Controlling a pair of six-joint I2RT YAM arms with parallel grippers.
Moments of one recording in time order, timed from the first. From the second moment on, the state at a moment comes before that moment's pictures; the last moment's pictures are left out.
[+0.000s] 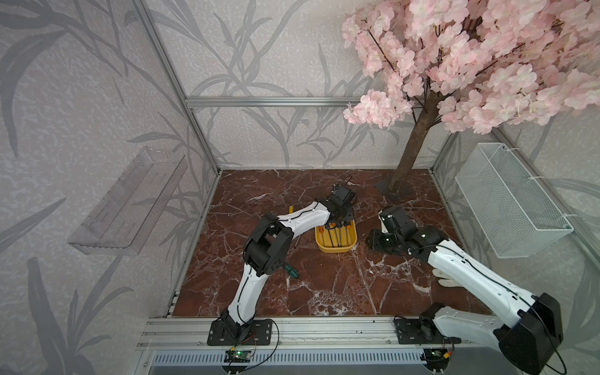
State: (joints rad) left arm -0.74 2.15 1.69 -0.45 -0.09 -0.74; right arm 0.57 1.18 0.94 -0.78 -0.03 0.73
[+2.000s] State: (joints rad) left arm -0.46 1.84 1.19 -0.47 -0.15 -0.60; right arm 0.70 1.44 1.16 -0.77 -0.06 0.70
